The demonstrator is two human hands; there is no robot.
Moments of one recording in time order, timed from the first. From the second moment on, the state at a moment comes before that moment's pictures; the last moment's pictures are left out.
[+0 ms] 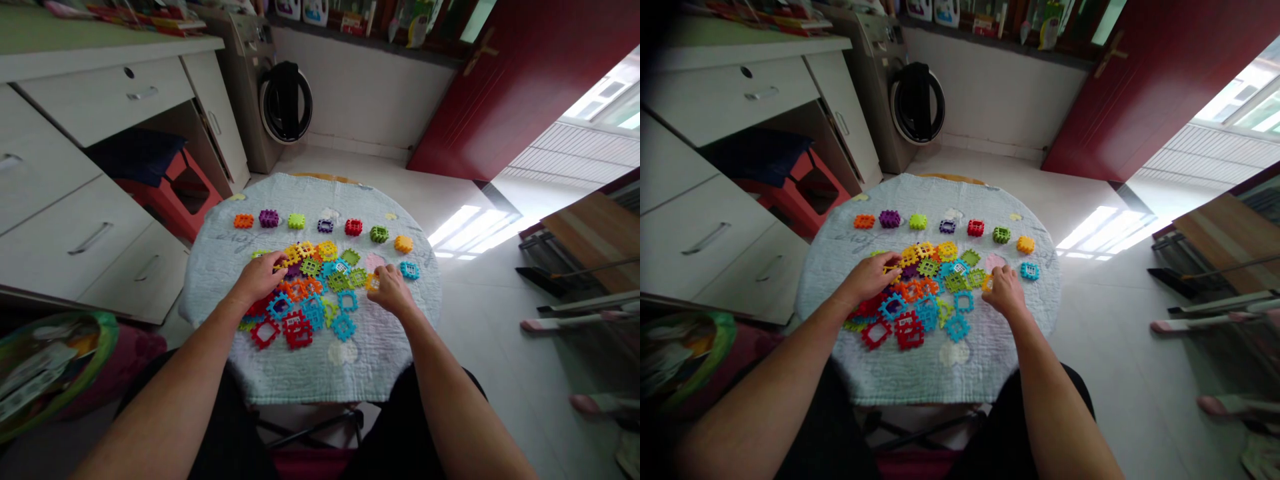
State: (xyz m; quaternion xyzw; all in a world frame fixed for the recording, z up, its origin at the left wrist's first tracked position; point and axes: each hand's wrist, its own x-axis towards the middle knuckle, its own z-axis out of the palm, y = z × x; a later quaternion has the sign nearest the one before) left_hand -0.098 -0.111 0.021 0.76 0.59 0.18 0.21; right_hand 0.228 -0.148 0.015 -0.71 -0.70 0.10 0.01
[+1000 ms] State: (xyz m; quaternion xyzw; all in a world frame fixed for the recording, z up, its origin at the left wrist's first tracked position) left_hand -0.099 -0.108 0.023 0.75 0.60 0.17 0.23; right_hand 0.351 -0.037 0.027 -0.77 -0.64 0.05 0.02
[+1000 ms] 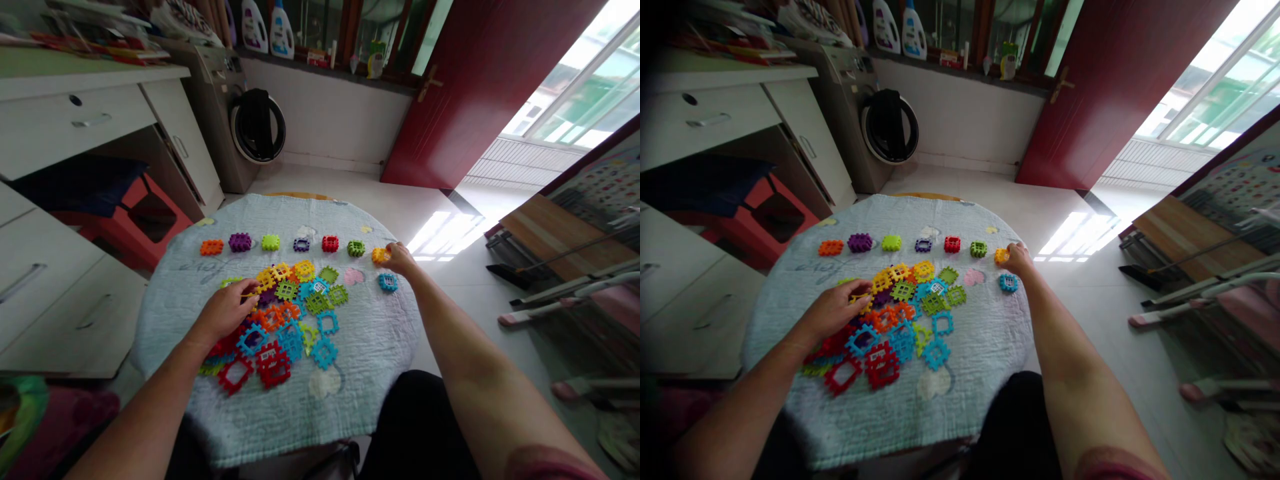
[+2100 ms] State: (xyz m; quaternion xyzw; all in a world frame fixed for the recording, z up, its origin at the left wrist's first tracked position) left_hand -0.102 -0.109 0.026 0.74 0.61 0.15 0.24; right_hand 0.359 -0.012 0.023 -0.75 -0.66 0.07 0.01
